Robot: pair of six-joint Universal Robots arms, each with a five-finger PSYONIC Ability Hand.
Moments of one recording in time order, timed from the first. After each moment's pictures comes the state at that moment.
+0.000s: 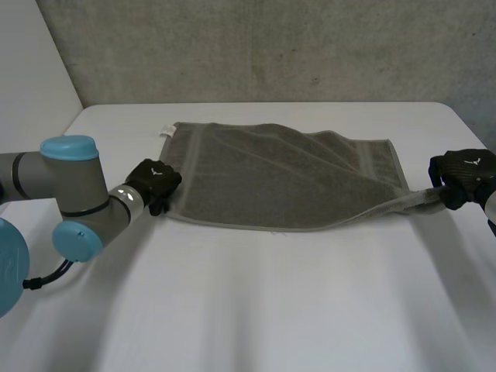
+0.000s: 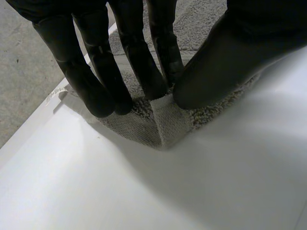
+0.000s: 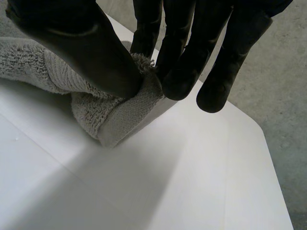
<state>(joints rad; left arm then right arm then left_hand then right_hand) 4.45 -2.48 -1.06 3.15 -1.33 3.77 1.49 -1.19 1.60 -0.08 1.21 2.68 1.42 1.49 1.52 1.50 1.48 1.34 1.26 1.34 1.34 1.16</state>
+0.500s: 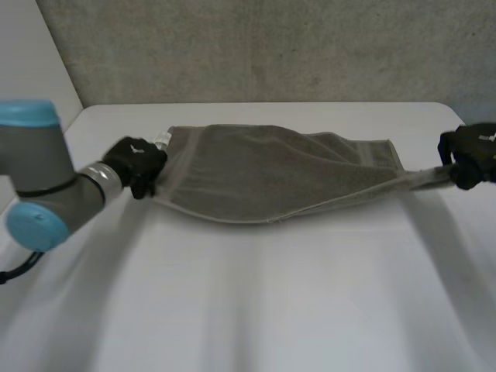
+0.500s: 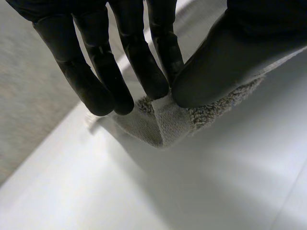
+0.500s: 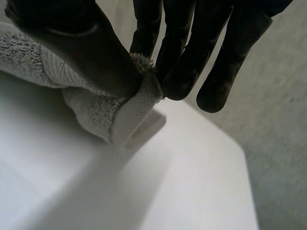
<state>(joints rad) 4.47 -2.22 -1.19 3.06 -1.32 3.72 1.48 -1.34 1.58 -0.01 1.18 2.69 1.42 1.51 1.54 1.52 1.49 1.34 1.26 1.34 1.34 1.16</state>
